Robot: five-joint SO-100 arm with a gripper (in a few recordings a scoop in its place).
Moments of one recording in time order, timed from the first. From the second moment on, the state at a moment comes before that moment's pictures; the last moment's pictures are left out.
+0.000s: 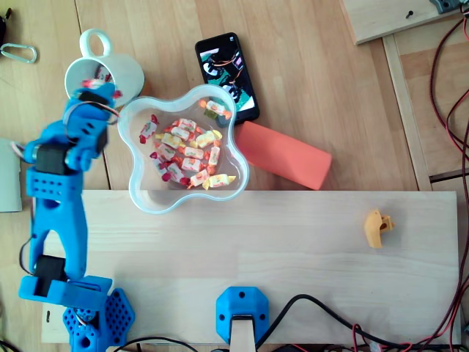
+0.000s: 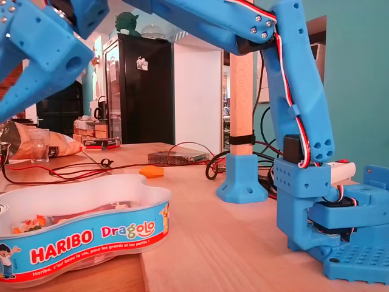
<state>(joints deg) 7.3 75.6 50.4 72.7 17.8</state>
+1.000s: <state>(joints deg) 3.5 67.7 49.4 72.7 23.7</state>
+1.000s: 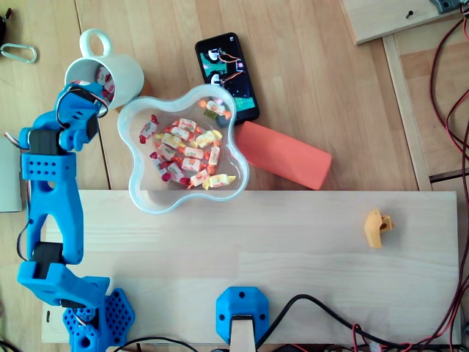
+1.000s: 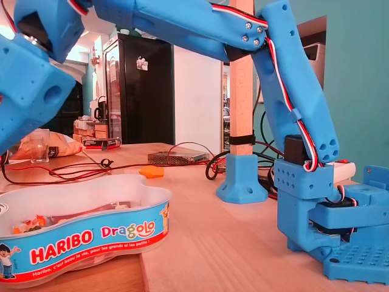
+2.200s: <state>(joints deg) 3.6 67.7 49.4 72.7 24.7</state>
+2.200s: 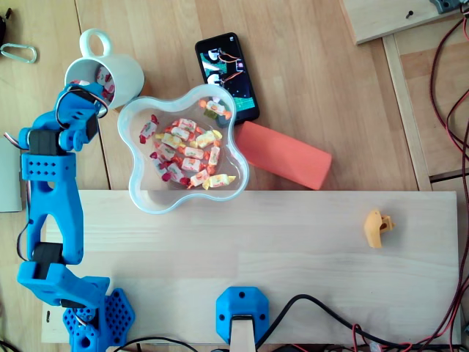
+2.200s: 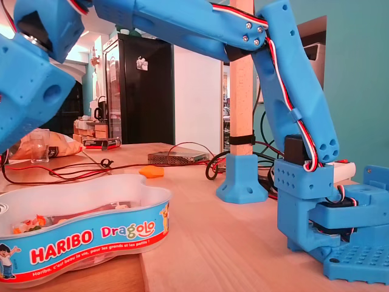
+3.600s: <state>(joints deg) 1.4 72.9 46.6 72.9 22.0</state>
